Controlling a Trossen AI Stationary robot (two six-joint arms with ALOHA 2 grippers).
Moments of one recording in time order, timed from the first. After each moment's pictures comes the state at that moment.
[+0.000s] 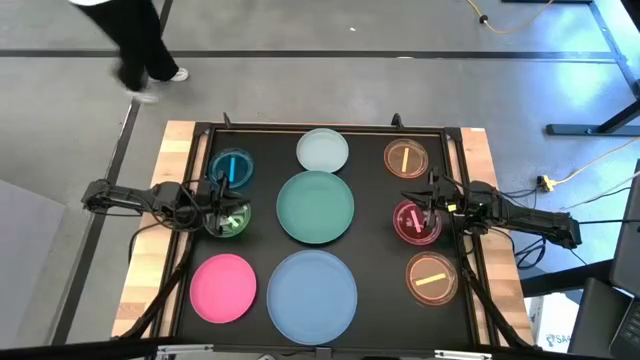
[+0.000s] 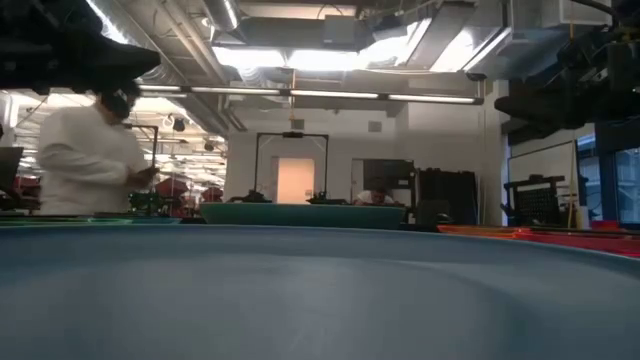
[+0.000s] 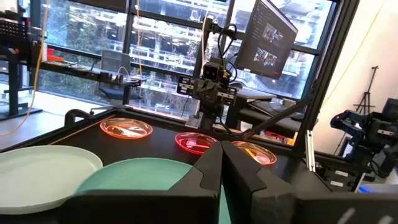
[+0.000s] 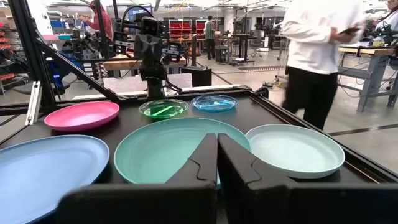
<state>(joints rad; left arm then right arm) -0.14 0.02 0.01 0.15 -0.27 -0.20 -0.16 0.01 0.01 0.01 -0.01 0.02</state>
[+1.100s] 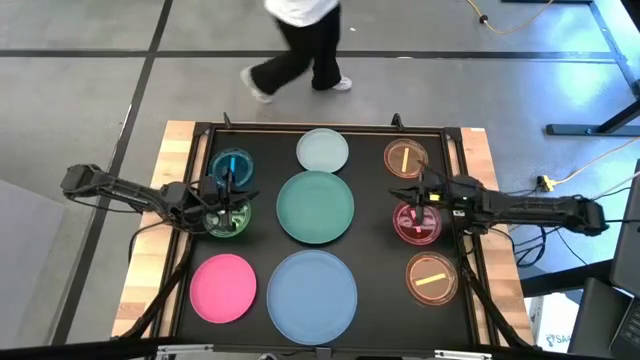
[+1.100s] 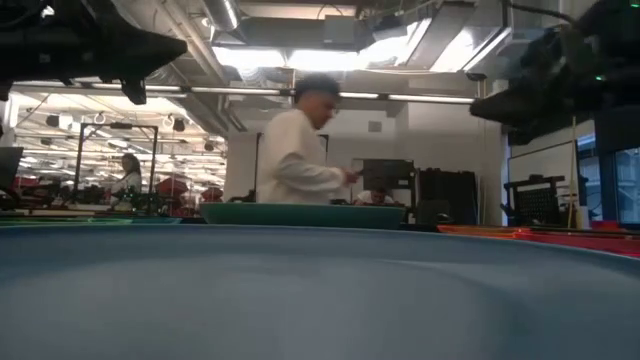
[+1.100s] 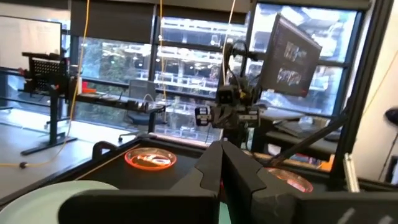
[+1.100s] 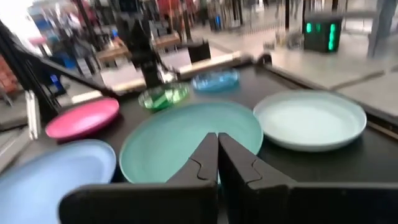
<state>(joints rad) -0.13 0.52 0.01 0.75 -0.36 -0.07 -0.16 0.51 0.13 0.25 0.01 0.21</state>
